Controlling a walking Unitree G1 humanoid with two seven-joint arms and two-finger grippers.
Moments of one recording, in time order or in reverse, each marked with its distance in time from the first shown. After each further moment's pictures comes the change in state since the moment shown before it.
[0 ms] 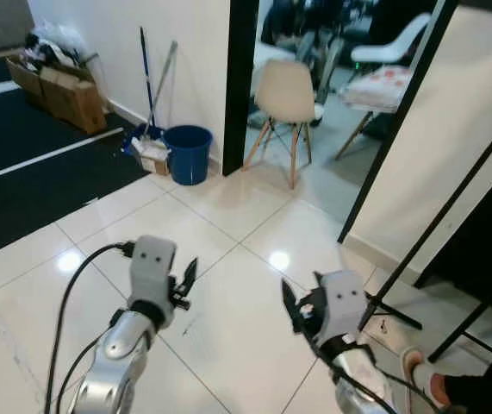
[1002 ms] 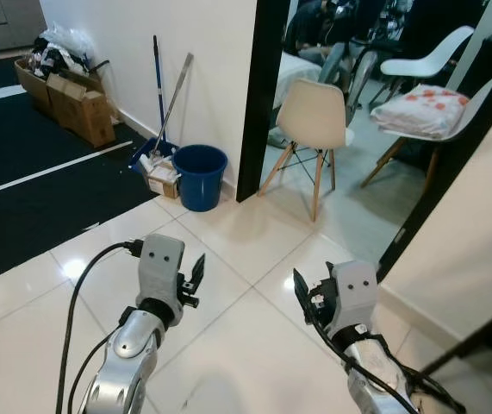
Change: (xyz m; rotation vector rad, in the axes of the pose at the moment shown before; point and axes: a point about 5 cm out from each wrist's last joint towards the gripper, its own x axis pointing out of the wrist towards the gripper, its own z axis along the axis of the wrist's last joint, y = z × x) left arm 0.002 -0.001 -0.002 0.034 -0.011 0.055; right arm 0.005 -0.004 0.012 -0.019 -0.038 -0.006
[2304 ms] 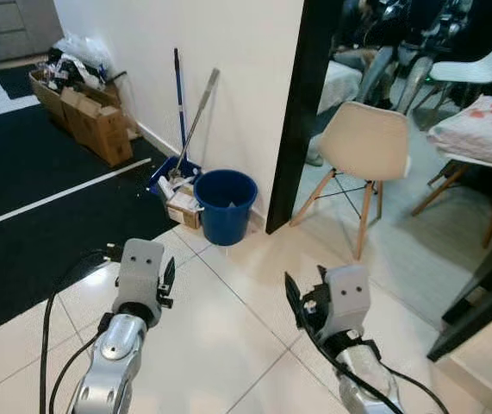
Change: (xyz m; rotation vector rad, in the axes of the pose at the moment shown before) left arm 0.000 0.019 -0.008 0.079 0.039 0.146; right arm -0.002 0.000 0.000 0.002 -0.010 -0.023
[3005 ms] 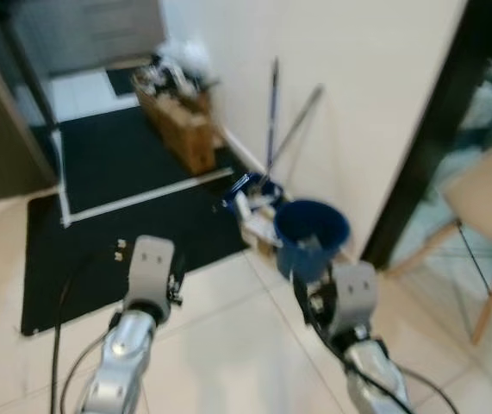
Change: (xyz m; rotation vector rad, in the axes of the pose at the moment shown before) left arm 0.003 -0.008 0.003 -0.002 -0.009 -0.040; right arm 0.001 -0.007 0.001 -0.006 -0.002 -0.014
